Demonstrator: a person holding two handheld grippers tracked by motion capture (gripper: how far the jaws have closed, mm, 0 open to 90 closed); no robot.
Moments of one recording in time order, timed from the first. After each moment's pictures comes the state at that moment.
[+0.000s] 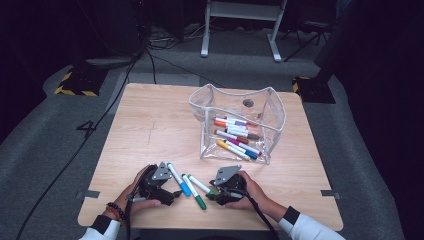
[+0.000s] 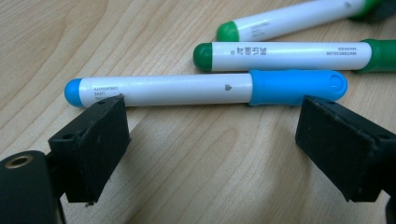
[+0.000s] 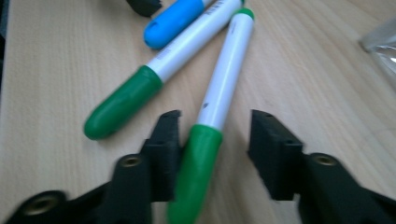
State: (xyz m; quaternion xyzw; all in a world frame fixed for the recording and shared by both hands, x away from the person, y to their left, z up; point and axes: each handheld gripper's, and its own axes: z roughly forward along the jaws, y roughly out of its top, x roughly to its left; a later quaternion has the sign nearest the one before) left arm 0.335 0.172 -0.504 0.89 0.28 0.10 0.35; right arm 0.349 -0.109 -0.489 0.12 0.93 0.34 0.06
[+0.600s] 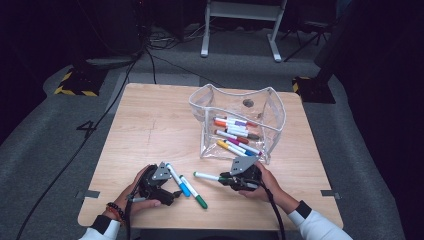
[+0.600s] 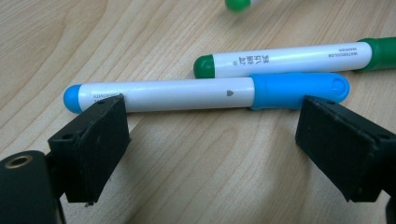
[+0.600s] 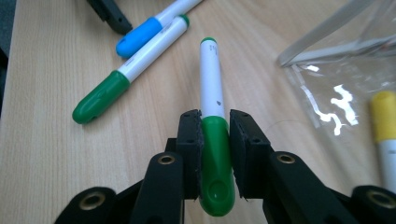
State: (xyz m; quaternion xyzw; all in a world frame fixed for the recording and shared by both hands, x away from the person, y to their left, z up) left arm 0.335 0.172 -0.504 0.89 0.28 0.10 0.35; right arm 0.363 -0.147 -0.454 0.11 0.92 0.37 0.09
